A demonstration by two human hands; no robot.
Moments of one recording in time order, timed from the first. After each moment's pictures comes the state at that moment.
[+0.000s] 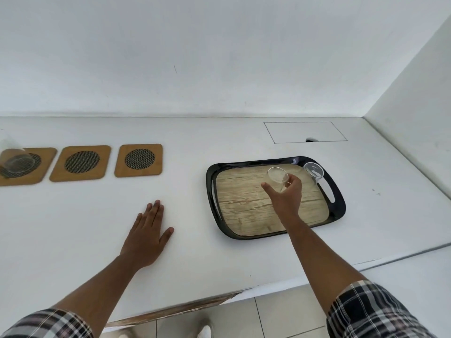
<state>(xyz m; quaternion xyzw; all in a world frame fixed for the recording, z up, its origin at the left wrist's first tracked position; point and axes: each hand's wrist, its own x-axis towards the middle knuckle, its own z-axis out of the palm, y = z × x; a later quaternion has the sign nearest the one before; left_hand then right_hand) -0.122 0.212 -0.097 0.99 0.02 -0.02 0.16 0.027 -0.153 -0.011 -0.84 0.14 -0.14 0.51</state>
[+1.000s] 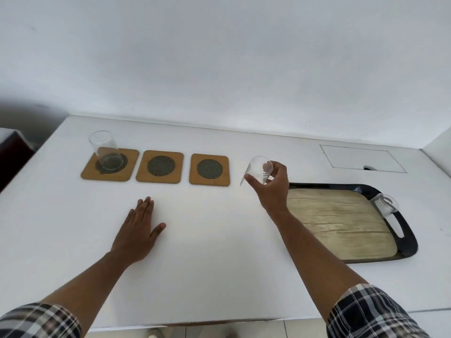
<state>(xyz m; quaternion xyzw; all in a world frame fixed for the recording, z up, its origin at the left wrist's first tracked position) -0.175 0.431 -0.078 0.98 0.11 0.02 0.17 0.013 0.111 0.032 -0.82 -0.03 -0.11 0.56</state>
